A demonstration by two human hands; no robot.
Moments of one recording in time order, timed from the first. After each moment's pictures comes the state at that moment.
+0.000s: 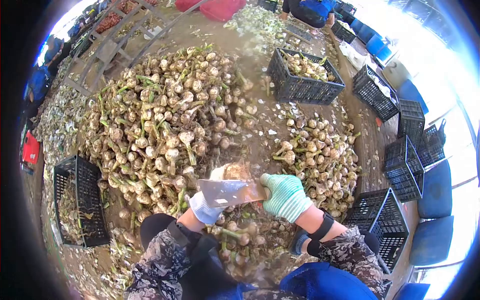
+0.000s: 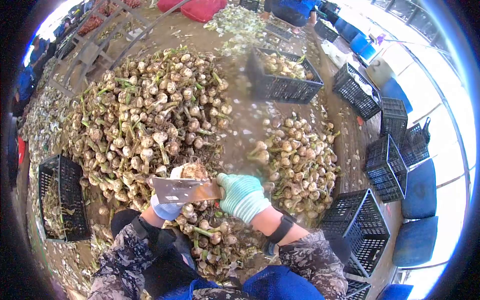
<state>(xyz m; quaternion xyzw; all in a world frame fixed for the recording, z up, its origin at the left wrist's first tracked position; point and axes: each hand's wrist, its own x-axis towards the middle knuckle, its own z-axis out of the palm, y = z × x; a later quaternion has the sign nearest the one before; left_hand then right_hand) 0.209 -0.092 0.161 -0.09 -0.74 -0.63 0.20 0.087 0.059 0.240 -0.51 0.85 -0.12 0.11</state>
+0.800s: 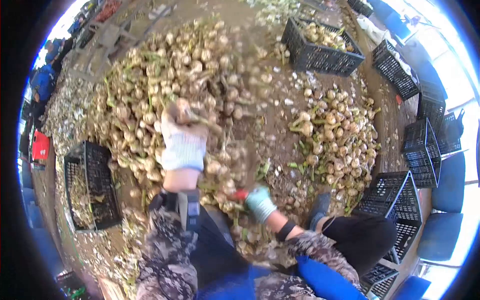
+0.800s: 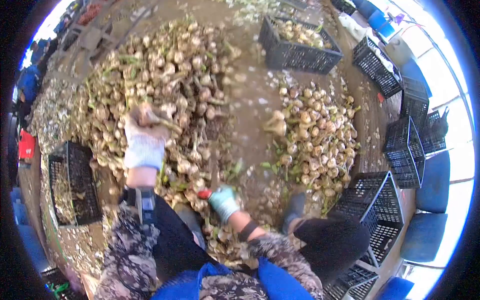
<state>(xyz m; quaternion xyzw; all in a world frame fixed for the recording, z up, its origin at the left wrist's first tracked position) 0.171 -0.147 0.209 0.35 -0.09 -0.85 0.39 0.174 0.056 0.081 -0.03 0.71 -0.51 0.48</state>
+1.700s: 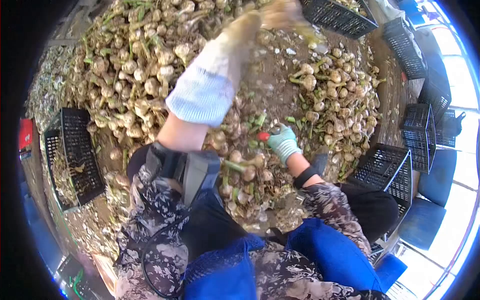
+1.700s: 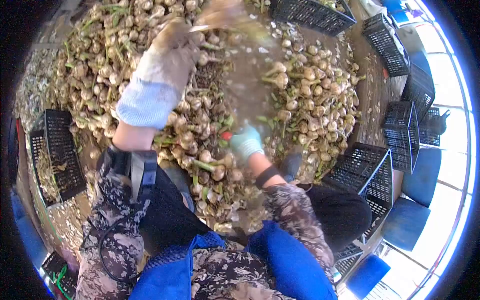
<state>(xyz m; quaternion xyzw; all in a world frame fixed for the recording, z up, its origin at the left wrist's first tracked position) 0.144 -0.110 0.194 0.10 -0.41 -0.86 0.28 0.097 0.086 0.028 -0.07 0.88 -0.22 0.40</state>
